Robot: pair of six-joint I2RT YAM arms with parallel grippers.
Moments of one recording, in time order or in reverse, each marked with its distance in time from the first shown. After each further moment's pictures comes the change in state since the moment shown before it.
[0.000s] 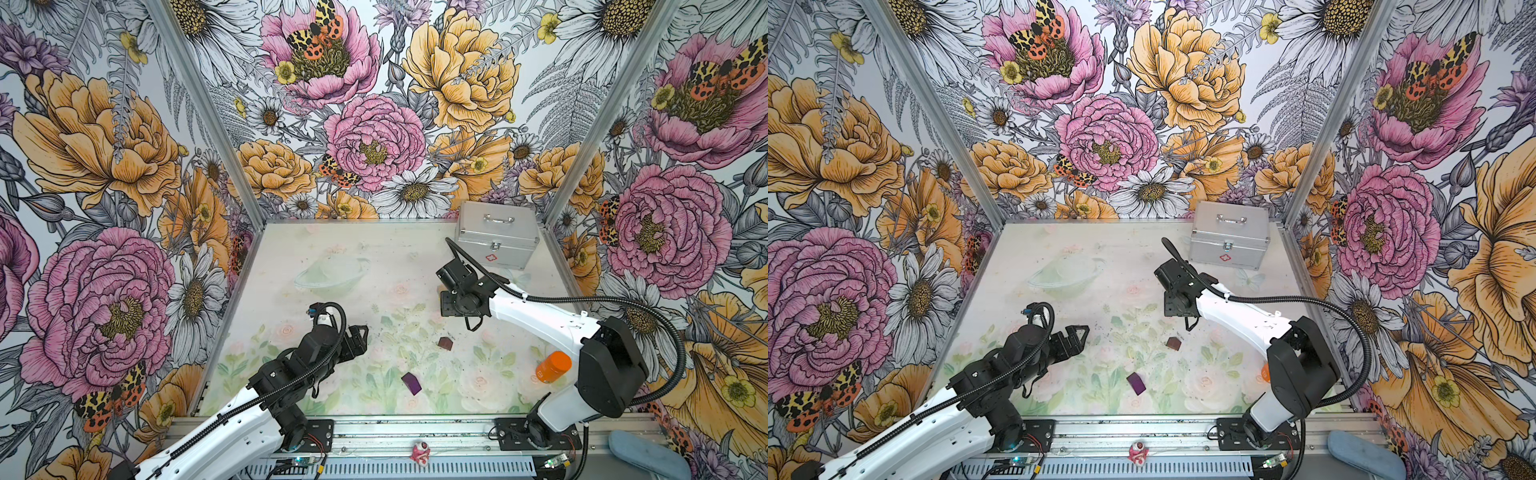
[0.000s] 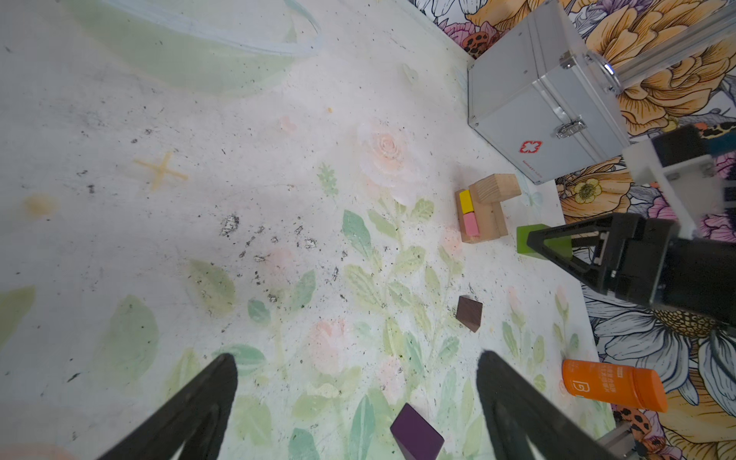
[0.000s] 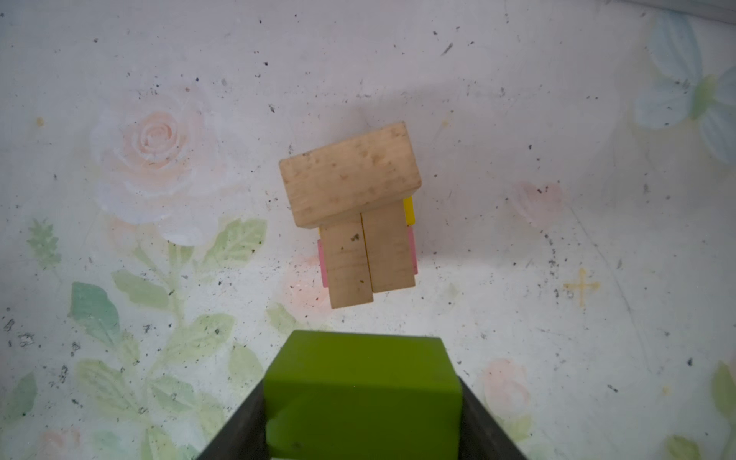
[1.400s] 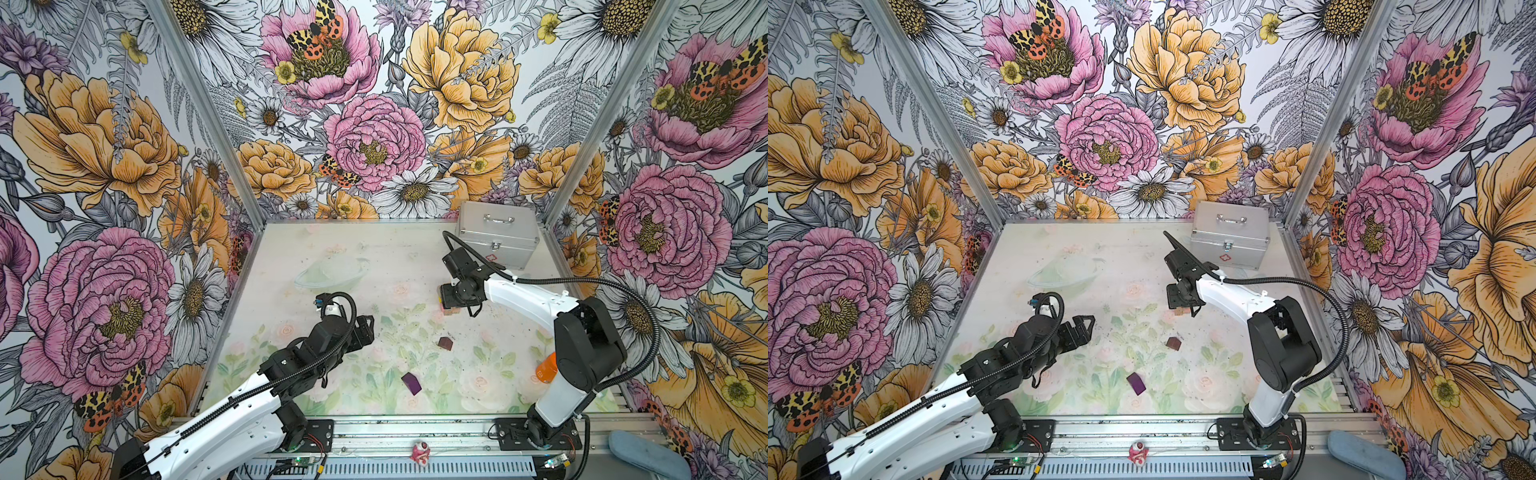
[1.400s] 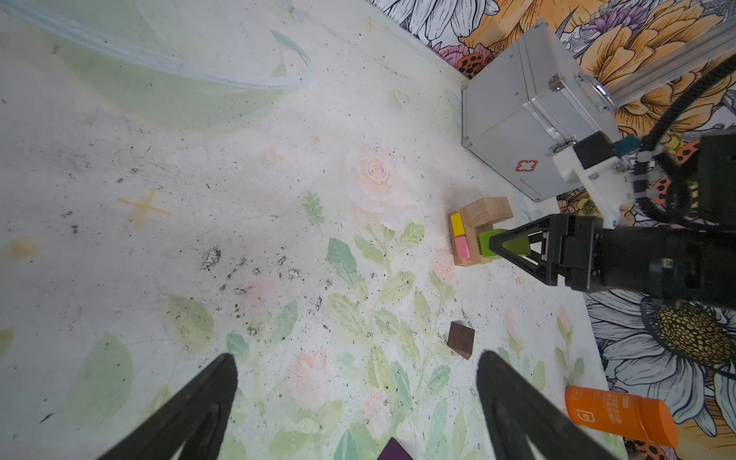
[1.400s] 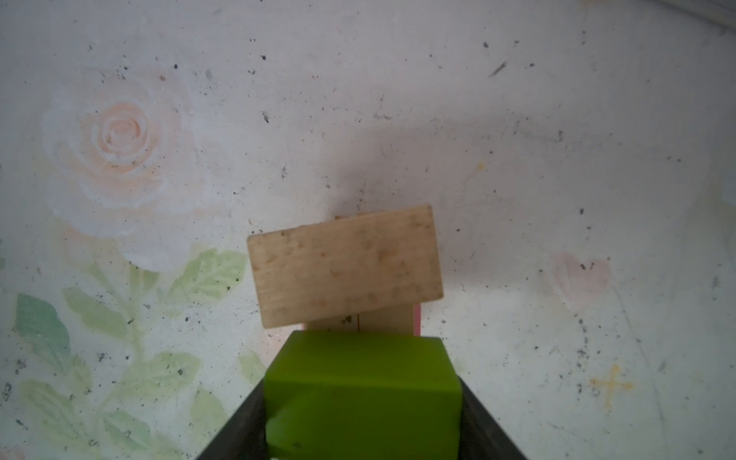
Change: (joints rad) left arm -0.024 0.117 0.079 0.050 -0.070 0.001; right arm -0.134 0.157 0.068 0.068 -0.147 -0.215
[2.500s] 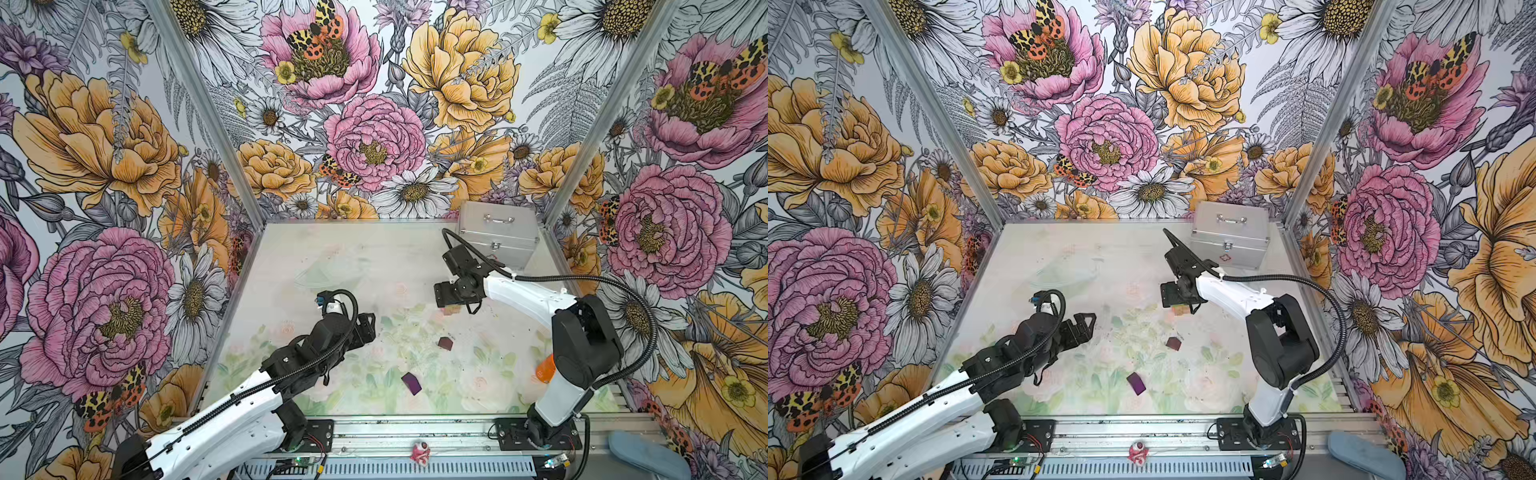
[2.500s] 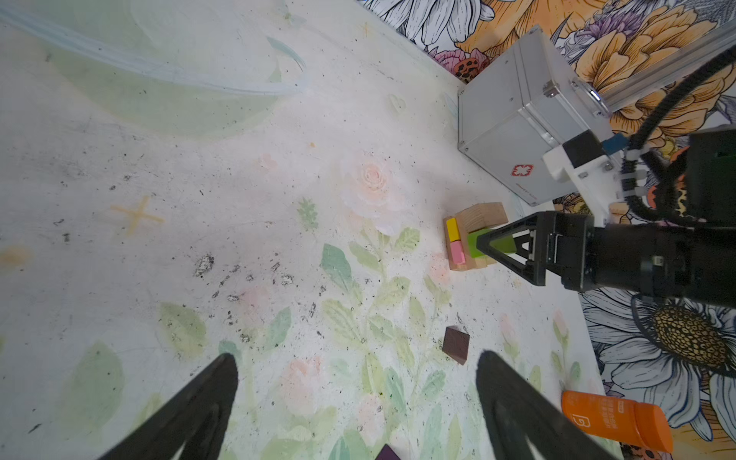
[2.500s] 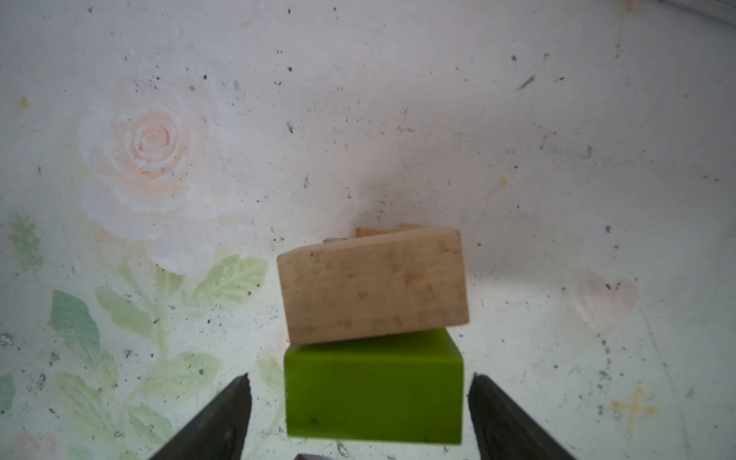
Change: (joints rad) left arm 0.000 0.025 0.018 0.013 -0.003 0.000; right arm -0.013 0.012 0.033 -0.004 -0.048 -0.022
